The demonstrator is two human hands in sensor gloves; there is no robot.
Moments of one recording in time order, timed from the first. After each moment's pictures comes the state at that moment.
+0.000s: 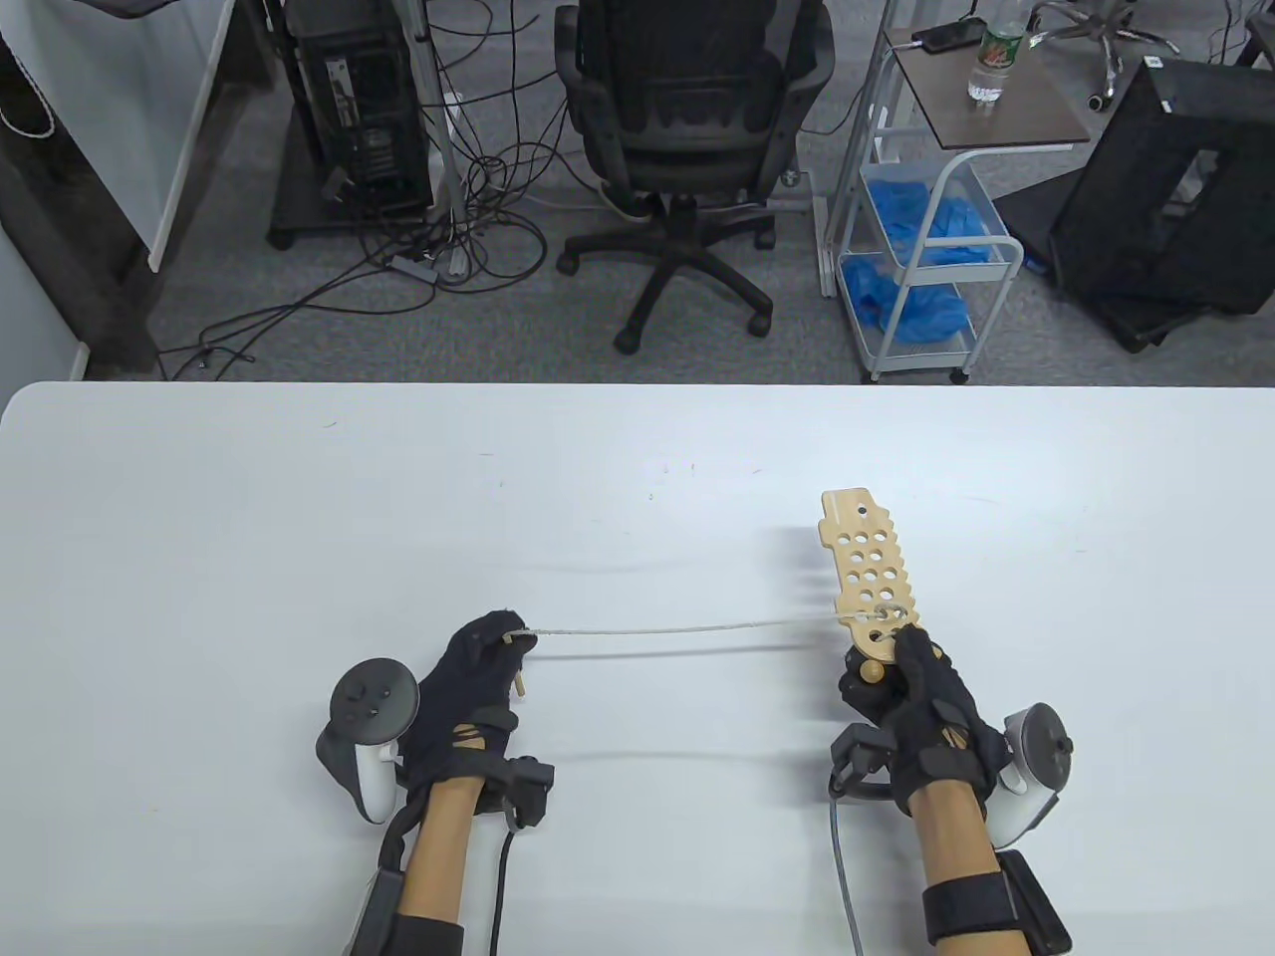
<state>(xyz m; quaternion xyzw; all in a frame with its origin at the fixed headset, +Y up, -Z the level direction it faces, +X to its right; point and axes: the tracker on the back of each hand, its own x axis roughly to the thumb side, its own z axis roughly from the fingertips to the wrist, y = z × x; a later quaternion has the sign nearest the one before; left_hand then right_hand) -0.230 -0.766 -0.283 0.02 0.14 0.54 0.83 0.255 -0.795 -0.265 -0.25 -0.07 0.53 0.81</state>
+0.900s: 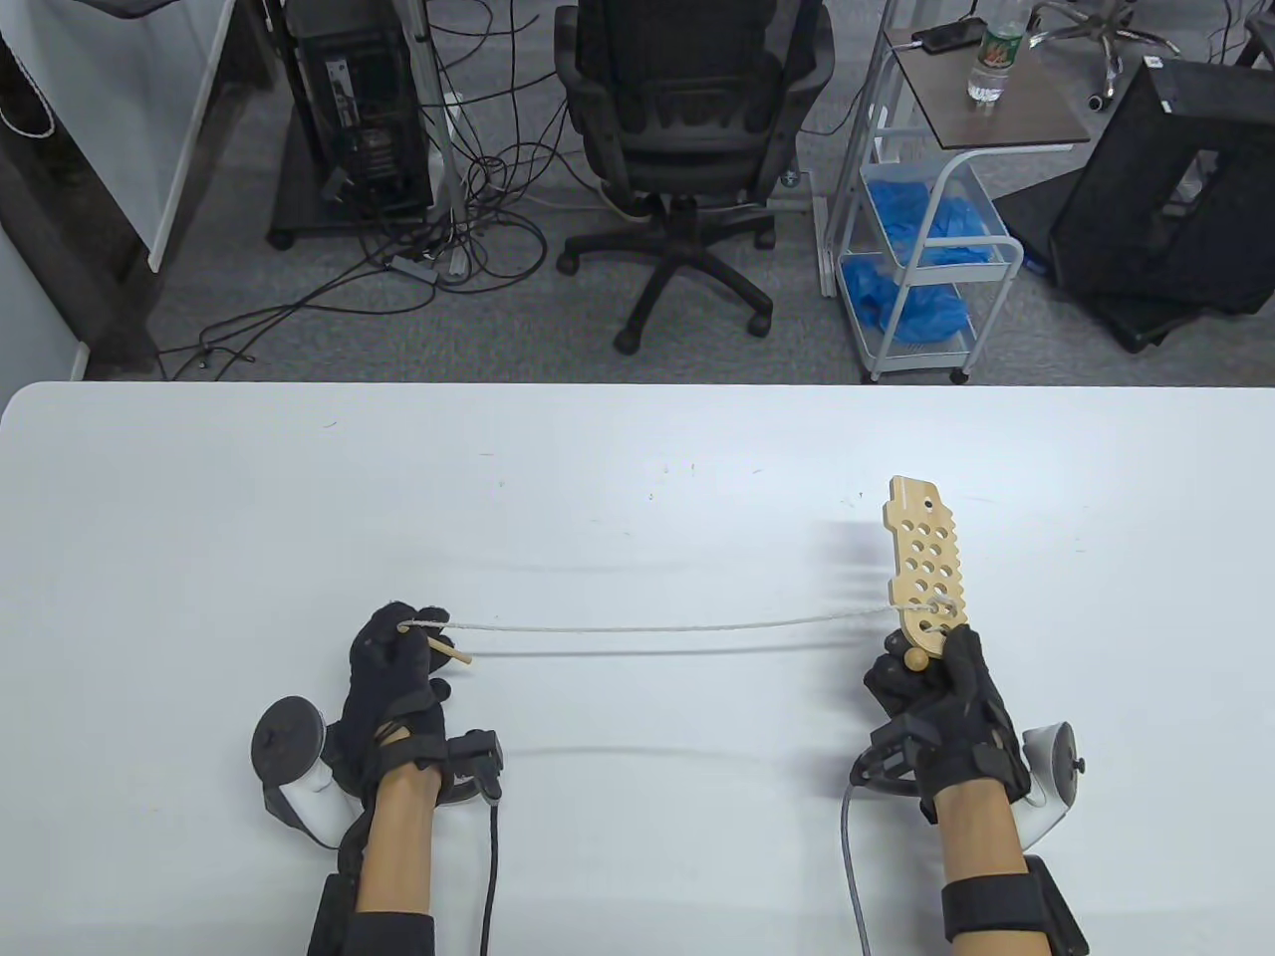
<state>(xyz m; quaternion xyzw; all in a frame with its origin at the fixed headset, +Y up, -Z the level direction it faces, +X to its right) -0.279 -0.785 -0.270 0.09 0.23 0.70 0.67 0.267 -0.799 -0.261 -0.25 -0.07 0.41 0.87</state>
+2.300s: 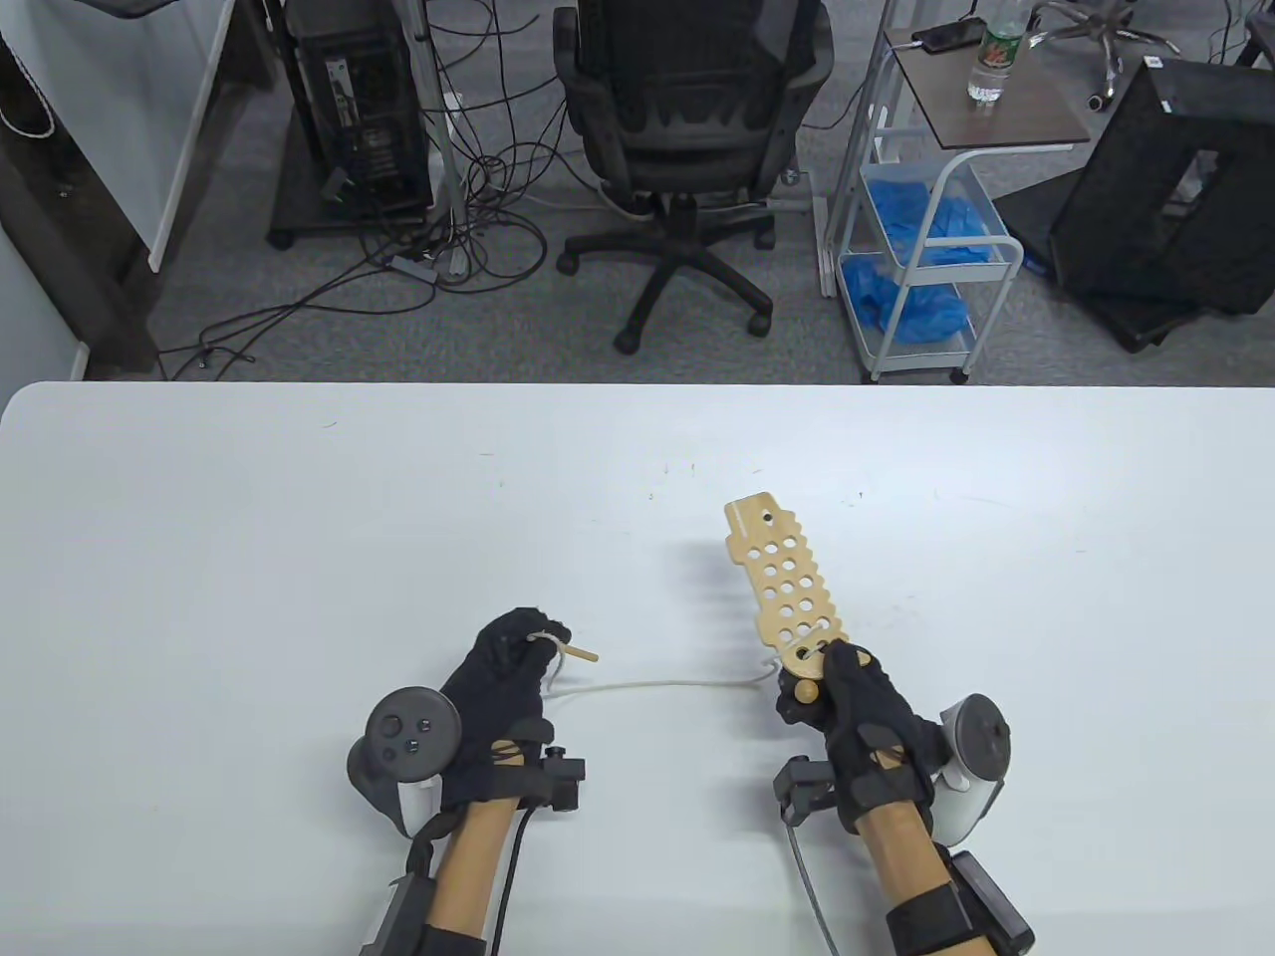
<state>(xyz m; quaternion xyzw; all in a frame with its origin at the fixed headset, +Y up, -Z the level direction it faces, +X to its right) -0.182 -0.730 -0.267 0.19 0.02 0.45 0.87 0.187 -0.780 -0.265 -0.12 -0.04 0.64 0.76</state>
